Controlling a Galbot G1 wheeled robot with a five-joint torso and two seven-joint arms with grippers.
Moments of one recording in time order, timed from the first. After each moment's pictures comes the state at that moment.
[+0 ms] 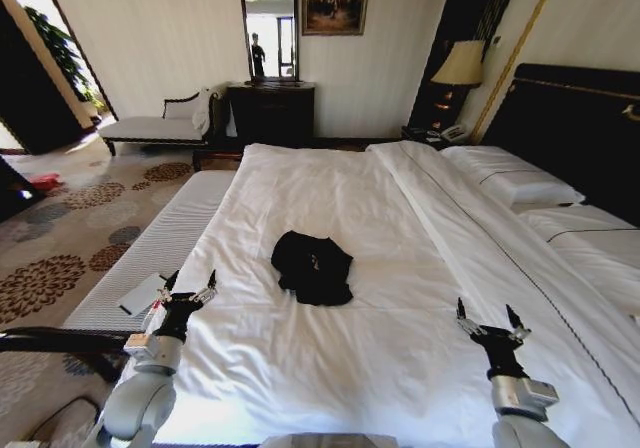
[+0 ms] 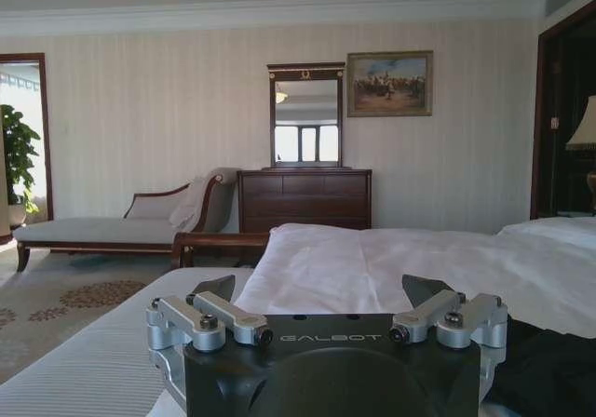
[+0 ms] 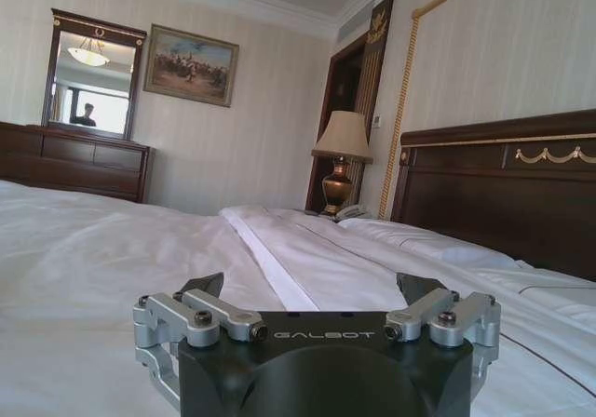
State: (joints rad) left arm 1.67 -1.08 -0.65 -2.17 -0.46 -0.05 -0.20; right arm -1.77 1.40 0.95 2.03 0.23 0.20 0.05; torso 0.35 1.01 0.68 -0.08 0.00
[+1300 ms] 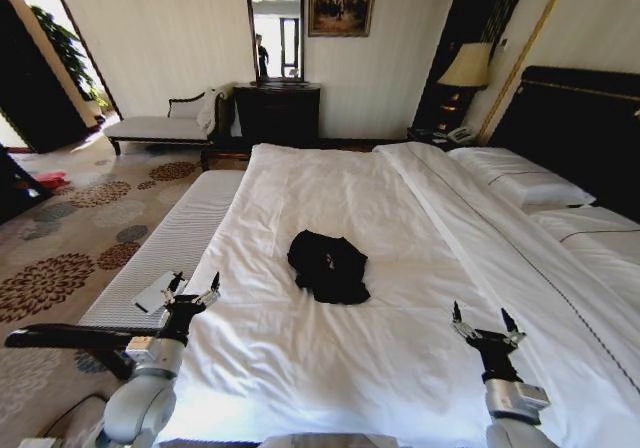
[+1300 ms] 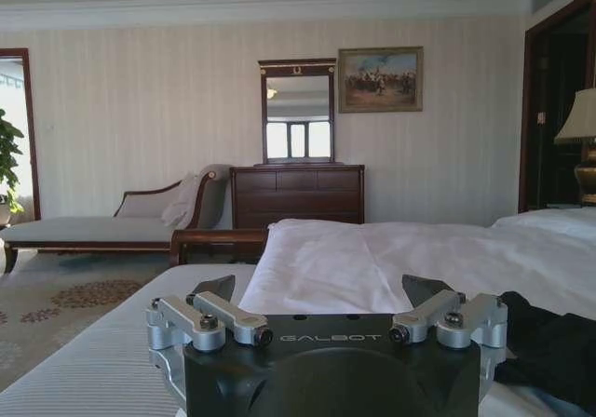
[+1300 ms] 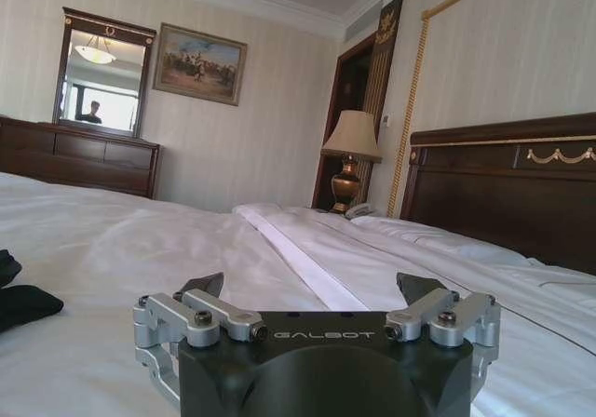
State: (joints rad) left arm 1.68 -1.08 -0.65 -2.17 -0.45 -0.06 -0.18; right arm -1.78 1.42 0.92 2.02 0.20 0.23 0.05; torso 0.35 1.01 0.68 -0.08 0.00
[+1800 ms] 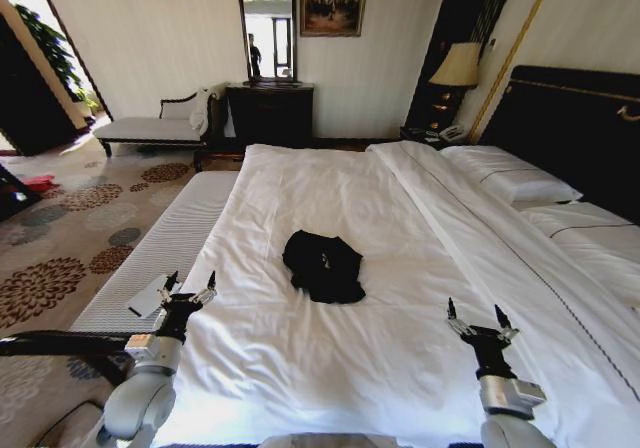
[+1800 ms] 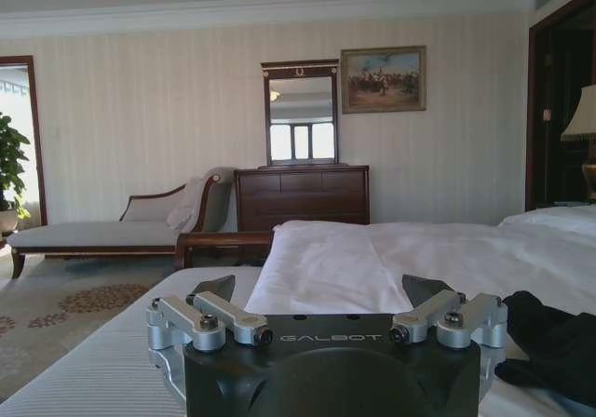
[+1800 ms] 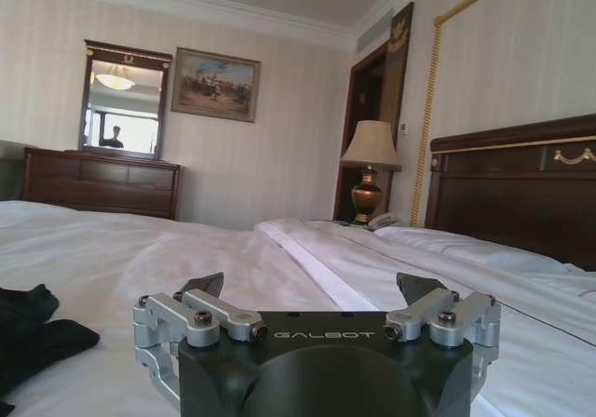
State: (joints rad) left arm 1.67 -1.07 -0.65 -2.15 -0.44 -0.06 -0.19; right arm -1.77 1.38 0.87 2.06 0.25 0.21 0.04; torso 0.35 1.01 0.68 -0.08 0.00
